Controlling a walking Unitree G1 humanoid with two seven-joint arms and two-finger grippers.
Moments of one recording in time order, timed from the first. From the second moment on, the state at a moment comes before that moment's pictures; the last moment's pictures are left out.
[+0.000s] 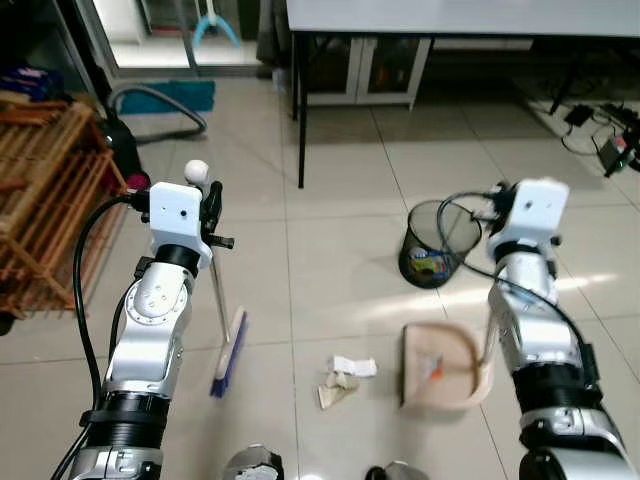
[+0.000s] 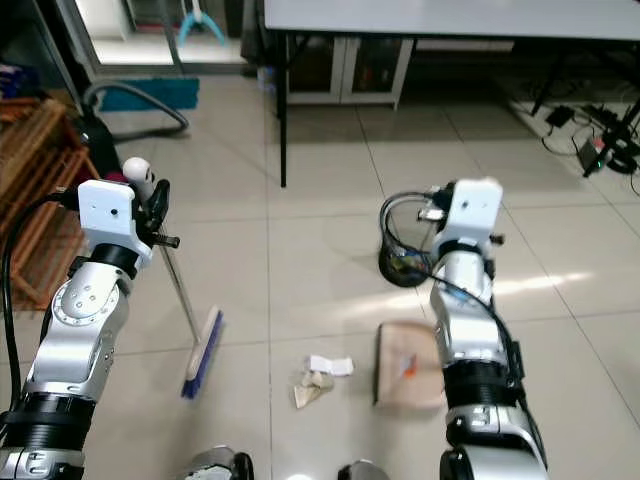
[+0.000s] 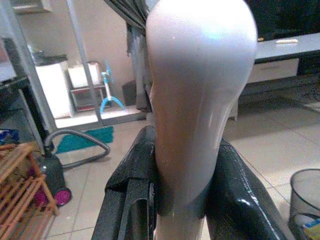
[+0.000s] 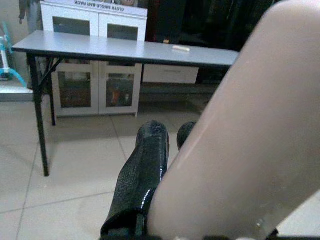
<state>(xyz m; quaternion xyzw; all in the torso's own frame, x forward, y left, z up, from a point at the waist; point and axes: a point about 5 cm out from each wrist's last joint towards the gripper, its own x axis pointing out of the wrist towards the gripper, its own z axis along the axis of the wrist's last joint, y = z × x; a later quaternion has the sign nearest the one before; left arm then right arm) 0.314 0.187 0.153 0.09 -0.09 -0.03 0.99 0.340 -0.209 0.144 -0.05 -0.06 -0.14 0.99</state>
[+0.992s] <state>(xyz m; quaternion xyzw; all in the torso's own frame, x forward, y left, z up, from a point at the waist) 0.346 0.162 0.154 0.09 -0.12 -0.08 0.99 0.344 -0.220 0.132 -0.04 -0.08 -0.17 0.98</state>
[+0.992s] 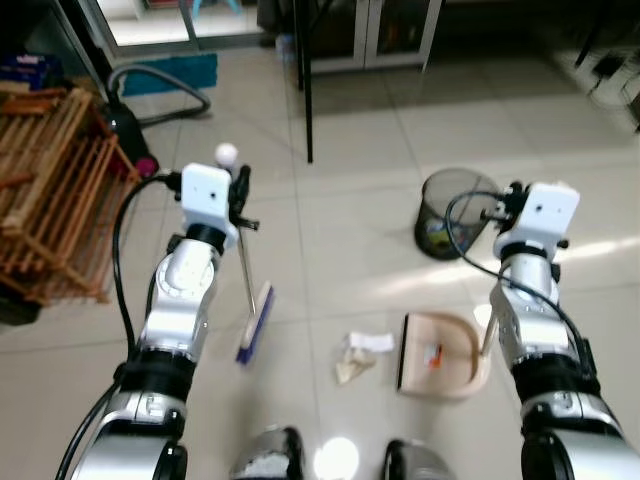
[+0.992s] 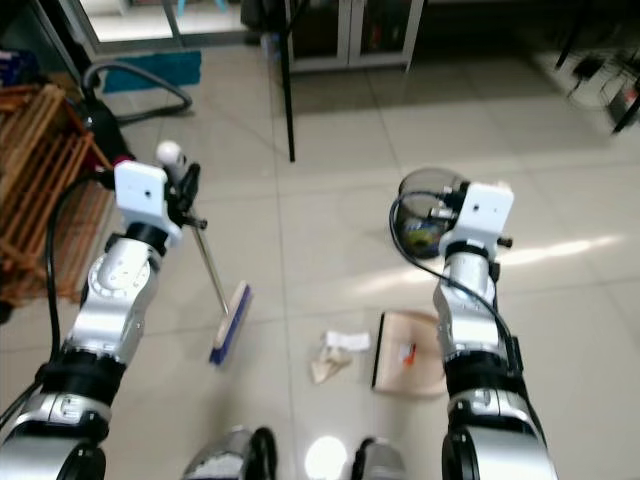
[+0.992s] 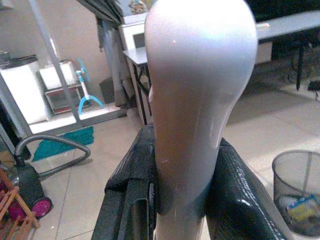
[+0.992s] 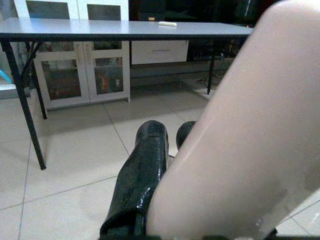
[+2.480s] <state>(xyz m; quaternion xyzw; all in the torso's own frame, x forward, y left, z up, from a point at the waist) 0.345 0.136 0.145 0.07 -0.15 -0.15 0.98 0.359 -0.155 0.124 0.02 -0.08 -0.14 0.99</state>
